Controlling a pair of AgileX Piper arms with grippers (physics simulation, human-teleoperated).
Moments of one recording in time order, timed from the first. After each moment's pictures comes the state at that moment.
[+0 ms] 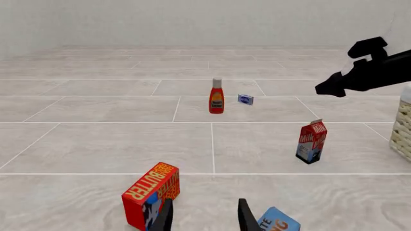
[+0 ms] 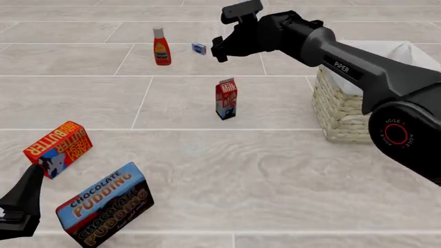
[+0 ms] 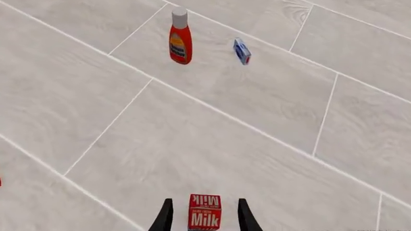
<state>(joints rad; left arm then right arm) 0.00 0.01 0.00 0.00 0.00 0.46 2.16 -2.02 0.46 -0.08</state>
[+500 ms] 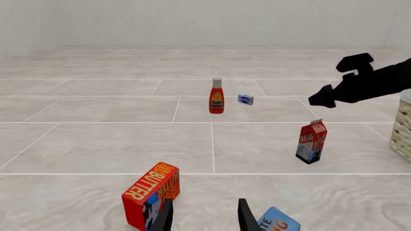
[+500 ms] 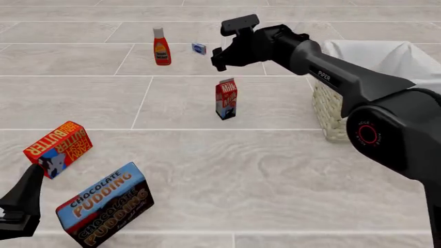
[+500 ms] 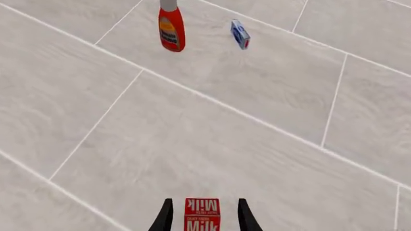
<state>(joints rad) 0.00 0.01 0.00 0.00 0.00 0.45 2.27 -2.10 0.47 -0.05</state>
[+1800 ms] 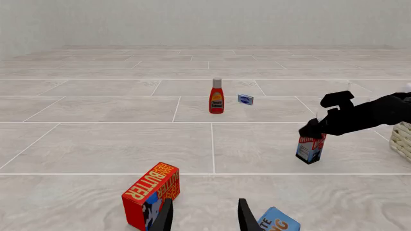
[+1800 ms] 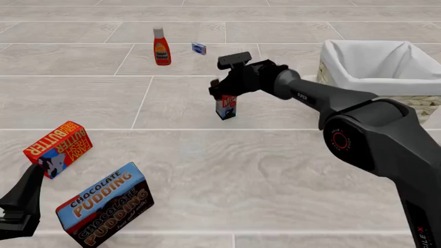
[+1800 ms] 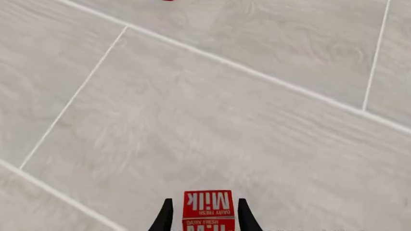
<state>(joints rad) 0.00 0.01 0.00 0.00 0.00 0.45 2.41 -2.05 0.40 0.03</state>
